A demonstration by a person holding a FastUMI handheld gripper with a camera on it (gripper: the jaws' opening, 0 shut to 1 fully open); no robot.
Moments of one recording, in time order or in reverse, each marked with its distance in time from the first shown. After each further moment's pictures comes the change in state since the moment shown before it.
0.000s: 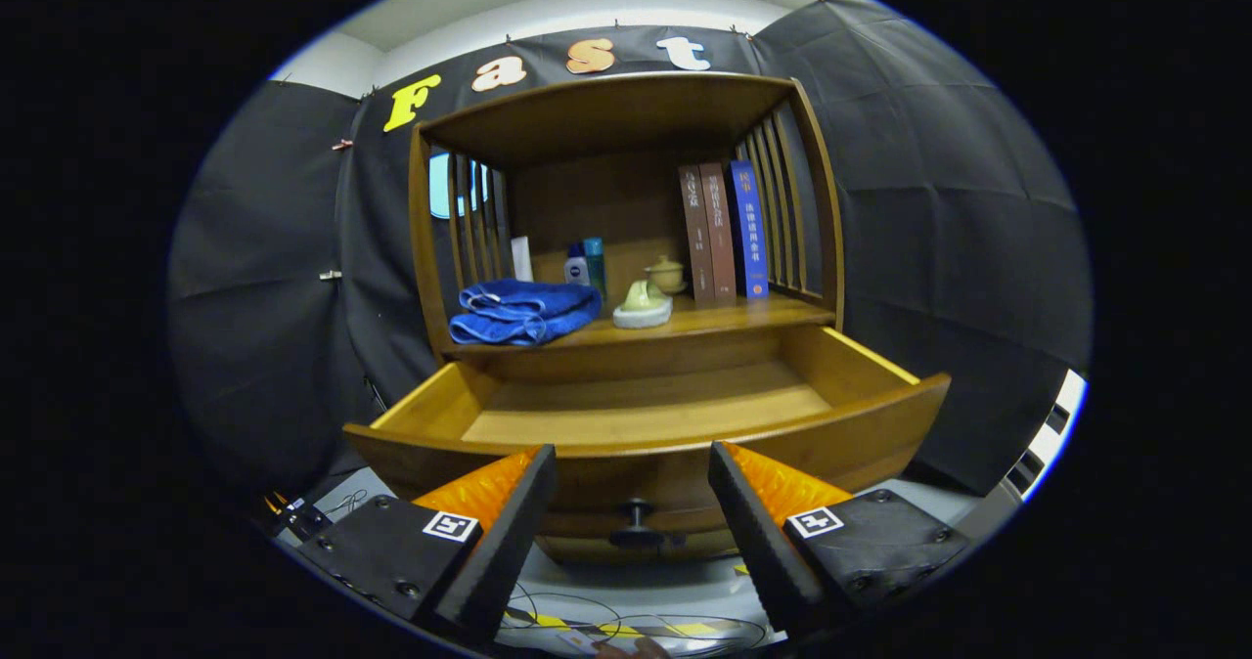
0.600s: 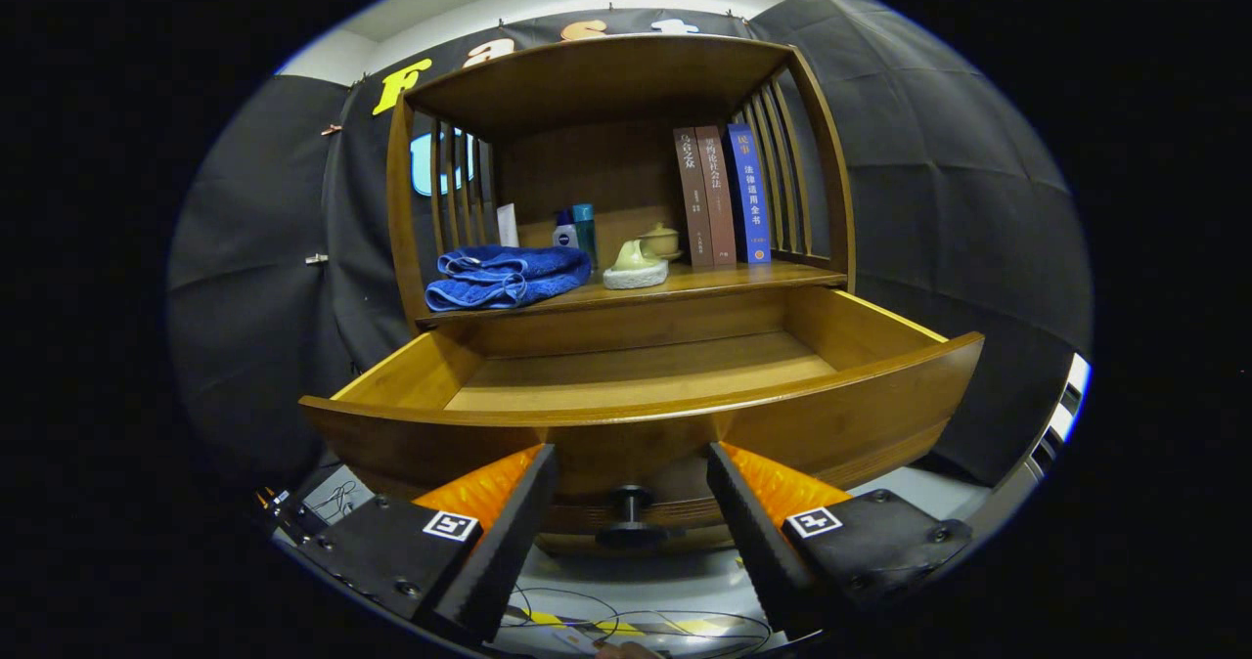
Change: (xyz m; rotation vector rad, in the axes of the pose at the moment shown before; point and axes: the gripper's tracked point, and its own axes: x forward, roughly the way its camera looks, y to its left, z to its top) arm 0.034 -0.004 -0.020 -0.005 0.043 -0.023
